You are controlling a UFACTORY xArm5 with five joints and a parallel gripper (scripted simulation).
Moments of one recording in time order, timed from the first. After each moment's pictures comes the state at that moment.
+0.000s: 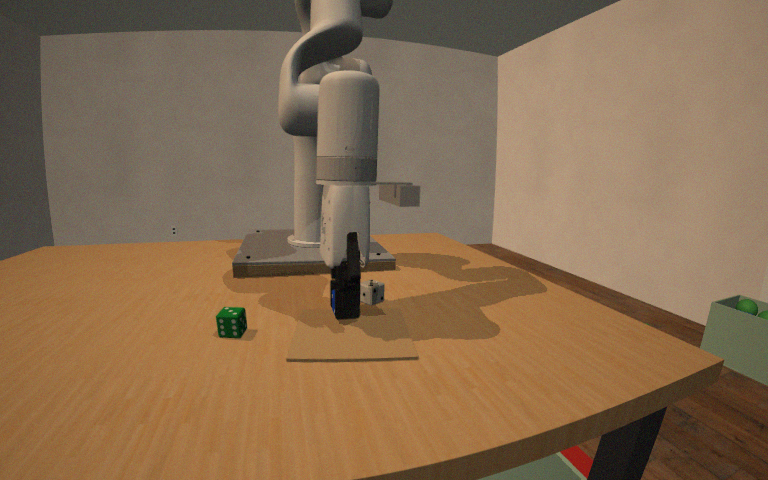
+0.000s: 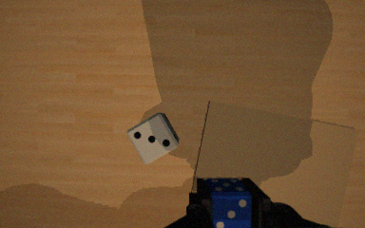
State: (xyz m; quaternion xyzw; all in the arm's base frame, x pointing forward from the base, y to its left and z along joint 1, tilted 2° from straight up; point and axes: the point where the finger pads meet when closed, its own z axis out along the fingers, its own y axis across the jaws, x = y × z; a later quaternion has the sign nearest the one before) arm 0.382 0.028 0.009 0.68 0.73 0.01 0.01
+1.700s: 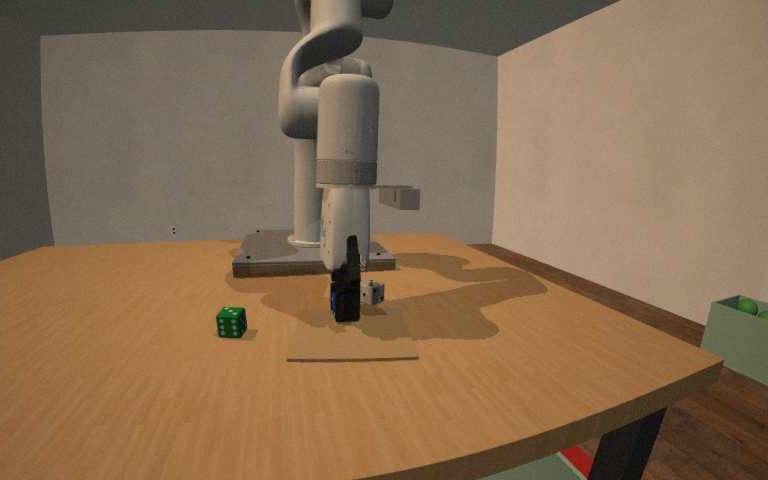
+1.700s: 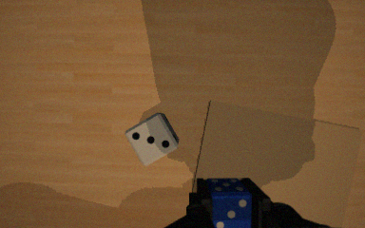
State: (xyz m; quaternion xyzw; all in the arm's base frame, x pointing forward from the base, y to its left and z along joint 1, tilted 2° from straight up) arm 0.382 0.028 0.005 0.68 0.73 0.01 0.01
